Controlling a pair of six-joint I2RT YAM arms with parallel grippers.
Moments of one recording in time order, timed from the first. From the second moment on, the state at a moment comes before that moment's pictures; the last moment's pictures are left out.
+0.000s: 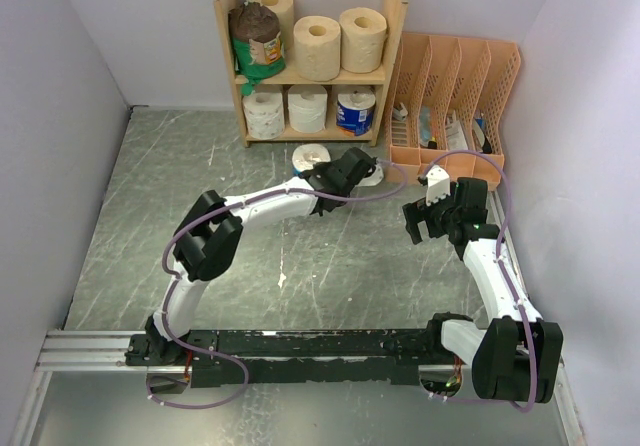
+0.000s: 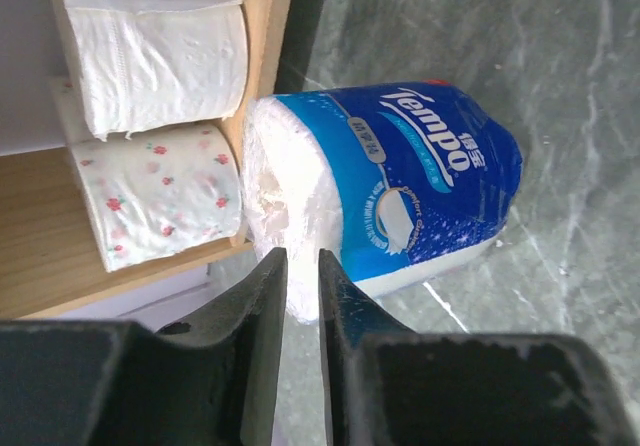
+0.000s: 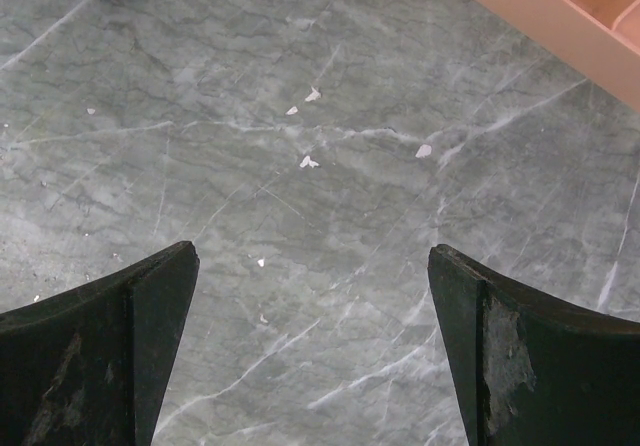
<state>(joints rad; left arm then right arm) -0.93 2.13 1.71 -0.30 -0.71 0.75 -0.08 1.07 0.67 -0.37 -0.32 -0.45</state>
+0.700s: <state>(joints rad) -0.87 2.18 1.89 -0.58 -0.53 0.55 -0.08 1.07 0.67 -0.37 -0.35 -0.46</state>
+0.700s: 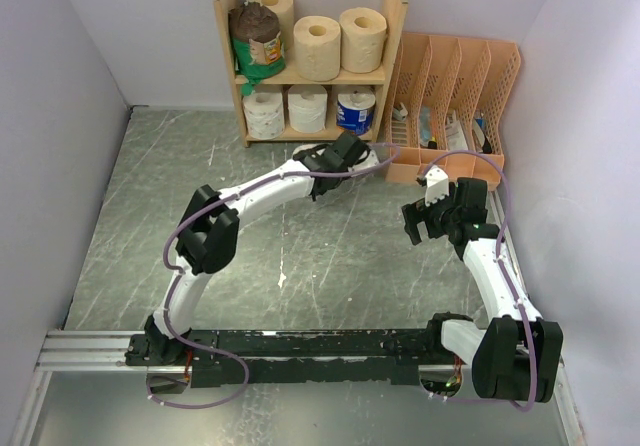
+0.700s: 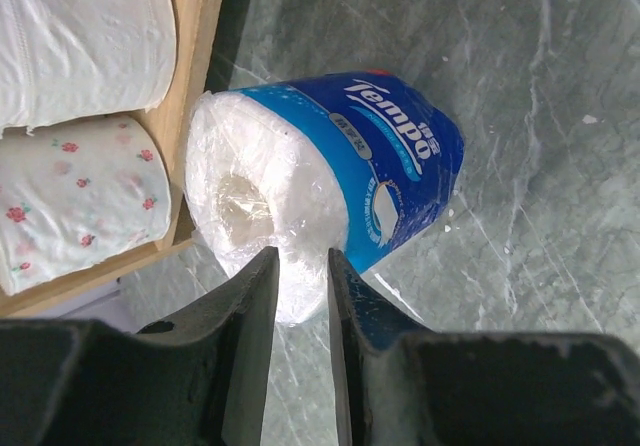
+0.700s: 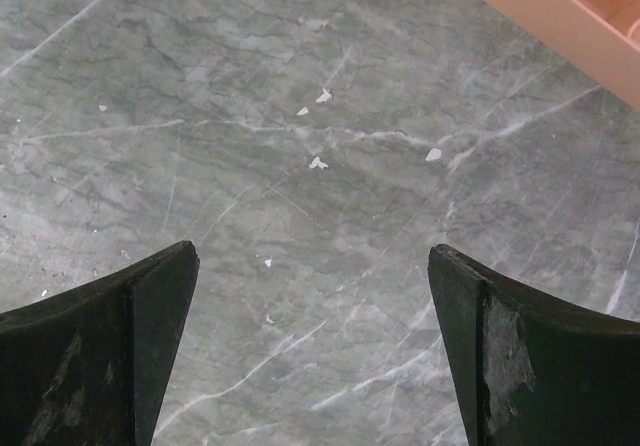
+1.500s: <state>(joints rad) -0.82 2.23 2.01 -0.72 -0.37 0.51 -0.08 1.08 0.67 -0.38 -0.36 -0.47</state>
